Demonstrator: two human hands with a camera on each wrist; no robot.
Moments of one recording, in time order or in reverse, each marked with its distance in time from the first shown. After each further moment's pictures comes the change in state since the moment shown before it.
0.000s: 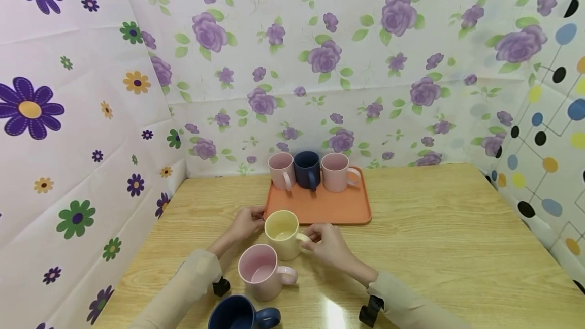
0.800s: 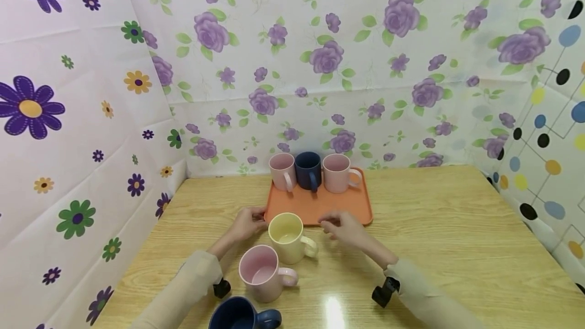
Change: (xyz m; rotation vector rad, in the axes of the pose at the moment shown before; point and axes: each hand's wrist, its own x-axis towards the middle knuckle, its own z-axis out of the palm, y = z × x) left_hand 0.001 -0.002 0.000 0.002 0.014 -0.013; right_hand 0.022 0.028 -0.053 0.184 -0.240 0.080
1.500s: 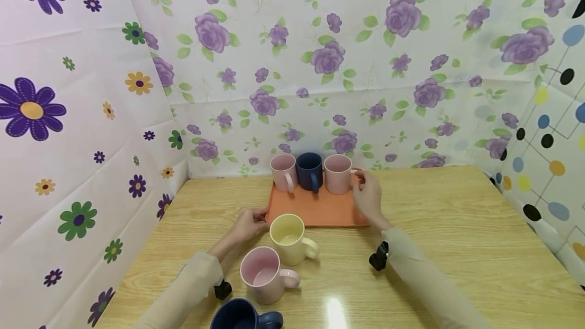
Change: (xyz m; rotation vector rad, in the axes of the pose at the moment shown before) left_hand -0.001 0.000 0.001 -0.001 0.001 -0.035; right_hand 0.063 0.044 -0.054 -0.264 0.806 -0.069
